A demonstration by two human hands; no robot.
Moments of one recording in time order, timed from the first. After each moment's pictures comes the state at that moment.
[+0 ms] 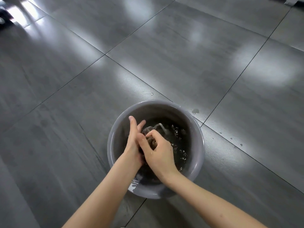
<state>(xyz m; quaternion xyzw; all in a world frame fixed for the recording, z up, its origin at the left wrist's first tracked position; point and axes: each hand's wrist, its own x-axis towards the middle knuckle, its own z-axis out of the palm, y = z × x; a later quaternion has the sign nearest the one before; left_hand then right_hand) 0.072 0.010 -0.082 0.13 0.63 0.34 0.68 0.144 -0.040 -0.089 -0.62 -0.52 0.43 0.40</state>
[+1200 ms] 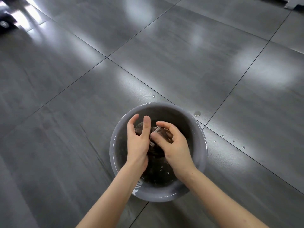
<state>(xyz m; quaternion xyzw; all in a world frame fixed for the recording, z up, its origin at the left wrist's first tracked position) 0.081 -0.004 -0.063 0.27 0.62 0.48 0.56 0.175 -0.030 -0.067 -0.54 -0.39 0.56 0.50</state>
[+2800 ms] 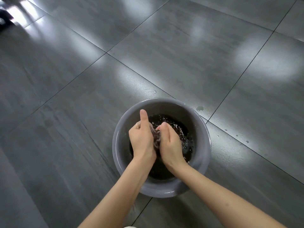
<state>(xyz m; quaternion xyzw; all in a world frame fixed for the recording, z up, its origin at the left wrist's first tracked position) 0.094 0.004 -0.056 0.18 0.67 0.51 0.51 0.149 -0.024 -0.090 -0.67 -0.43 0.43 0.42</state>
